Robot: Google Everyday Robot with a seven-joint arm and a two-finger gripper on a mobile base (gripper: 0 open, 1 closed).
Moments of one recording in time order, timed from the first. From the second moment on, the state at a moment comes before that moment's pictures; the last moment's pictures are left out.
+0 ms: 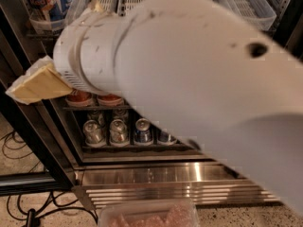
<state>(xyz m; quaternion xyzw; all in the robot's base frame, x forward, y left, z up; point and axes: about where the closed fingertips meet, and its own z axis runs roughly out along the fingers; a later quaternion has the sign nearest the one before) 0.444 0.146 1.054 -0.46 0.65 0.13 0.59</state>
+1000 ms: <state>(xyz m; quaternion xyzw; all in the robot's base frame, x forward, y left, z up) 0.487 0.184 1.052 -0.32 0.64 0.18 0.68</state>
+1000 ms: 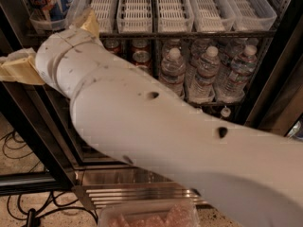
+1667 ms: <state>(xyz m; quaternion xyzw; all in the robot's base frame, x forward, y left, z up) 0.498 0.171 1.046 -0.28 0.63 0.15 0.71</state>
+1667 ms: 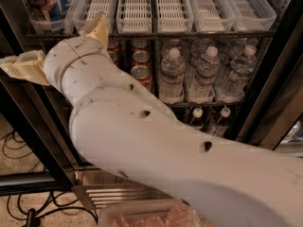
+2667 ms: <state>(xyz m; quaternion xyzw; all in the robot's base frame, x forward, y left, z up) 0.532 0.196 1.048 -0.27 0.60 0.15 0.74</state>
